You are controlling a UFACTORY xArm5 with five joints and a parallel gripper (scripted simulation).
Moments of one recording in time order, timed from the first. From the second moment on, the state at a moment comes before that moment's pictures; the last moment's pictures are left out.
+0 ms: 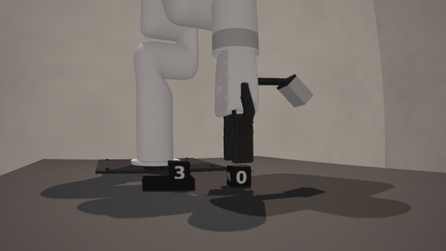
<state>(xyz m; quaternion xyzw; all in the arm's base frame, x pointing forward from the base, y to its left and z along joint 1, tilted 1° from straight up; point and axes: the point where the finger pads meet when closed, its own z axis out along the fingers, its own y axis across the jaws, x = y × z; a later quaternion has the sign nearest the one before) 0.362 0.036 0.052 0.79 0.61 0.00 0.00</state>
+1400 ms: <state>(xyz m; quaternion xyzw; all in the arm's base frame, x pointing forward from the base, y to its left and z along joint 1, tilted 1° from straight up) 0.361 0.036 0.035 0.79 0.61 0.00 0.00</state>
